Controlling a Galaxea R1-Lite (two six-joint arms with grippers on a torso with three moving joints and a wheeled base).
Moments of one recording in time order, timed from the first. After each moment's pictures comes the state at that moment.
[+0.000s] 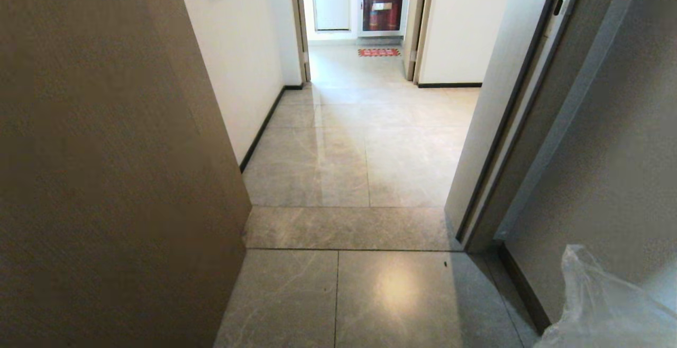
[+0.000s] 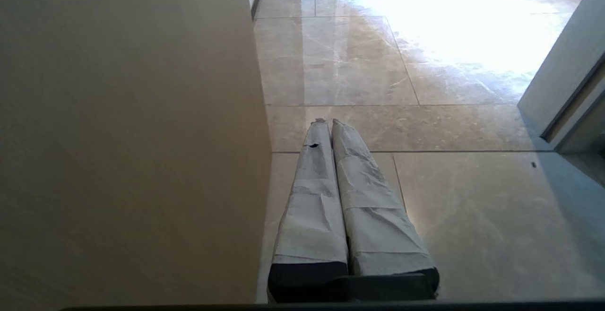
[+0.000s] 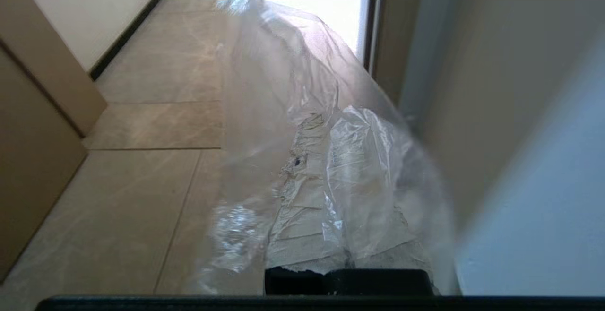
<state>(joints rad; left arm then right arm) 0.00 0.00 0.00 0.00 0.00 0.00 0.01 0.00 0.00 -0.01 -0.02 0.02</state>
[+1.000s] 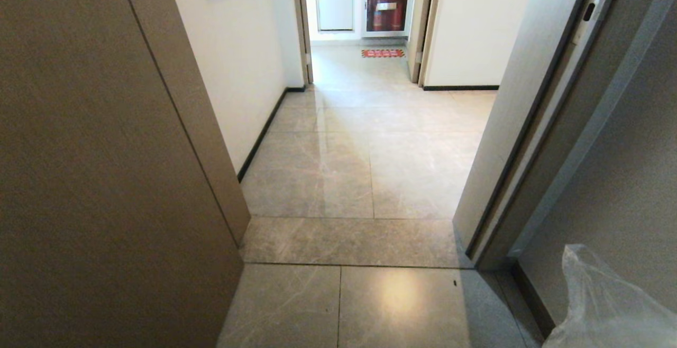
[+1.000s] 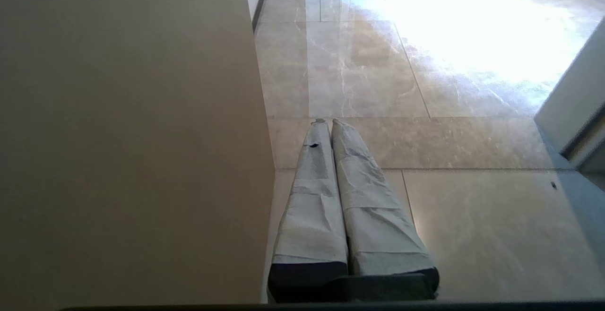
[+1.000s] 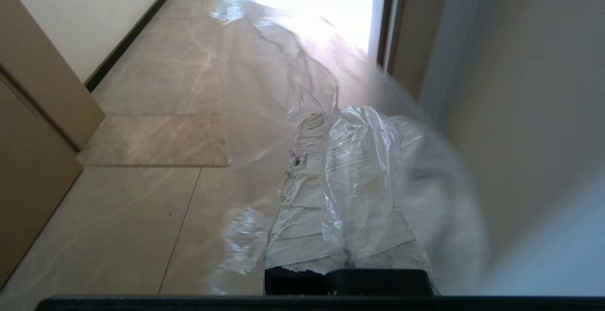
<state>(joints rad) 0.00 0.00 0.00 0.00 0.00 0.00 0.01 0.00 0.00 -0.01 -0.02 0.02</state>
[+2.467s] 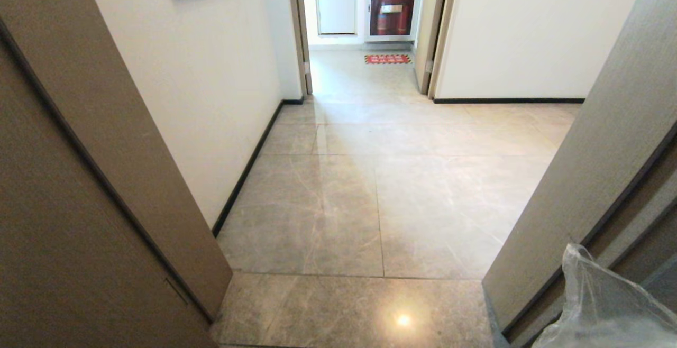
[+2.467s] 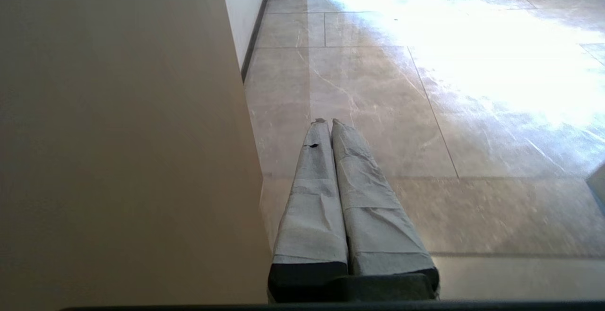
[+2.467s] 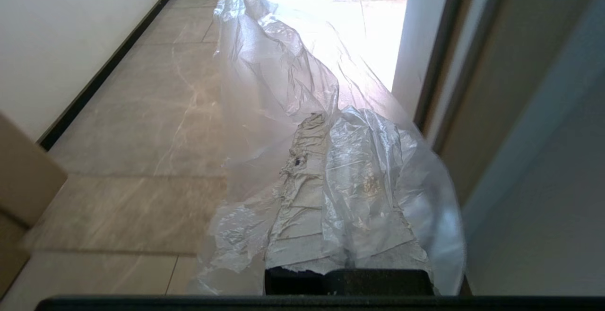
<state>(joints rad) 0.00 0.00 0.00 0.00 0.00 0.00 0.01 0.00 0.00 -0.01 -0.02 0.02</state>
